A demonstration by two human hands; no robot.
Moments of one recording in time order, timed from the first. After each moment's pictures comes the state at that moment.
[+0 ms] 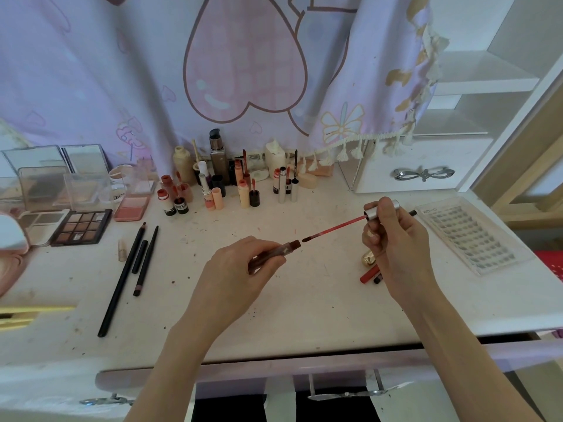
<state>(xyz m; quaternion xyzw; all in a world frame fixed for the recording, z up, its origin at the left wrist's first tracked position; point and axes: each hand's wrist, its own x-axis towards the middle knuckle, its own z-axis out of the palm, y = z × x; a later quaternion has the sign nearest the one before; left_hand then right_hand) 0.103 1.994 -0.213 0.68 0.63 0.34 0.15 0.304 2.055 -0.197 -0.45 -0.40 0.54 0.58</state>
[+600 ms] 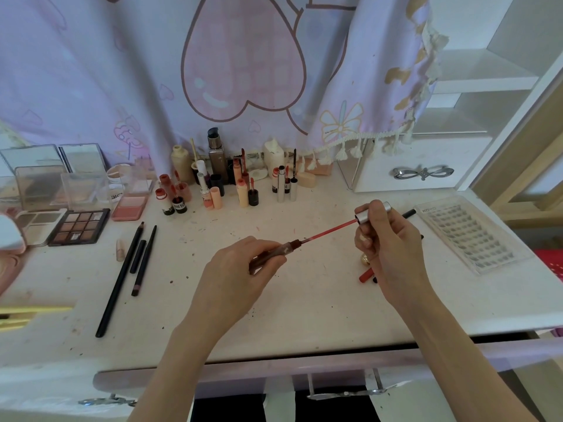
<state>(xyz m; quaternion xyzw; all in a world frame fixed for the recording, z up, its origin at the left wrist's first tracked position) 0.106 1.994 -0.217 0.68 0.63 0.34 0.15 0.297 2.048 -0.194 -0.45 -0.41 0.55 0.57</state>
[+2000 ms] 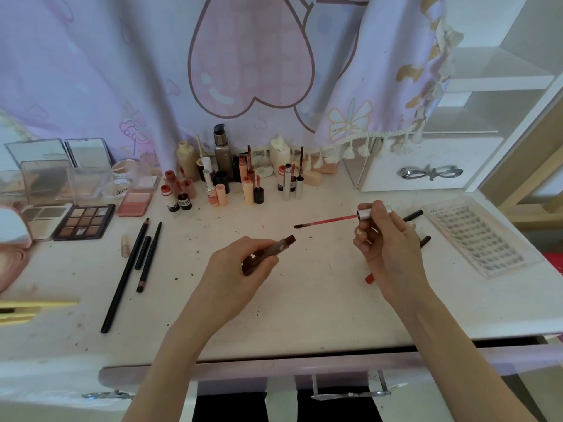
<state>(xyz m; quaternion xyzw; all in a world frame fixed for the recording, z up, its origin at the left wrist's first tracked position) 0.095 1.992 -0.217 0.64 0.63 0.37 0.24 0.292 2.056 -0.201 -0.43 -0.32 0.62 0.58</state>
